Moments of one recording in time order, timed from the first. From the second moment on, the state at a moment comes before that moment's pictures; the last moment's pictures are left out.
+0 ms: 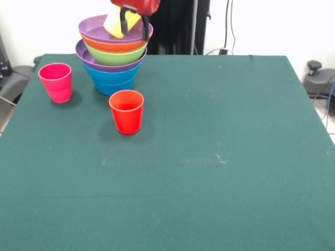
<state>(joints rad) -0.62 -0.89 0.15 2.09 -0.30 0.44 2.04</state>
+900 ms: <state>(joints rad) -0.57 -0.95 0.13 2.08 -0.28 0.47 2.04</state>
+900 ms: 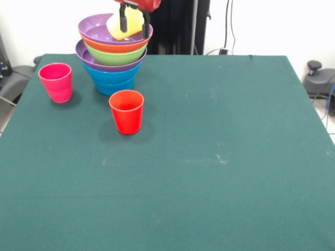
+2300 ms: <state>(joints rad) -0.55 -1.13 0.13 2.08 -0.18 0.66 2.04</state>
